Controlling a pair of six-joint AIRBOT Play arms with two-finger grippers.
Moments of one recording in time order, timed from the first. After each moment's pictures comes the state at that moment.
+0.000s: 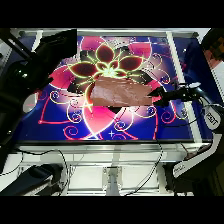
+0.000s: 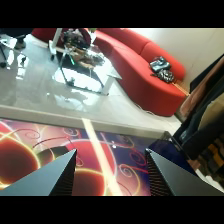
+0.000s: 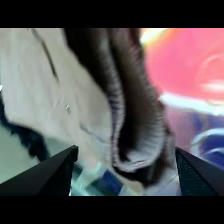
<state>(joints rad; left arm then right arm) -0.45 -0.93 1.15 1.85 -0.15 -2.24 -0.28 -1.85 1.26 -0.66 1.29 1.31</state>
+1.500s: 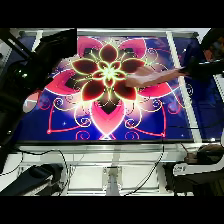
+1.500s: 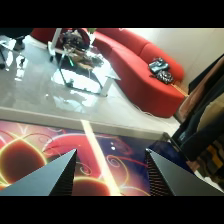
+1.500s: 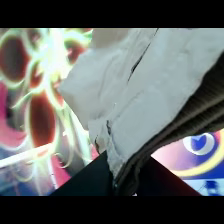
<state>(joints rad) -0.45 -0.93 1.15 1.85 -0.14 -2.24 -0.44 -1.55 1.68 -0.99 1.38 1.63</state>
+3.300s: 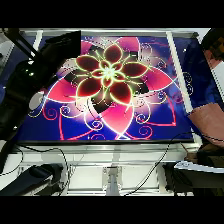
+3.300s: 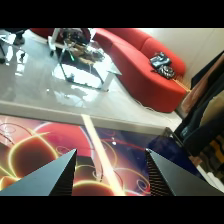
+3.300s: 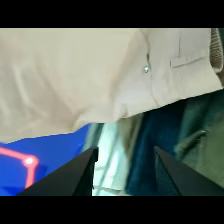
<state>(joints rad) -0.45 -0.97 1.15 1.85 -0.12 -2.24 -1.00 -1.46 1.85 -1.71 1.84 1.79</state>
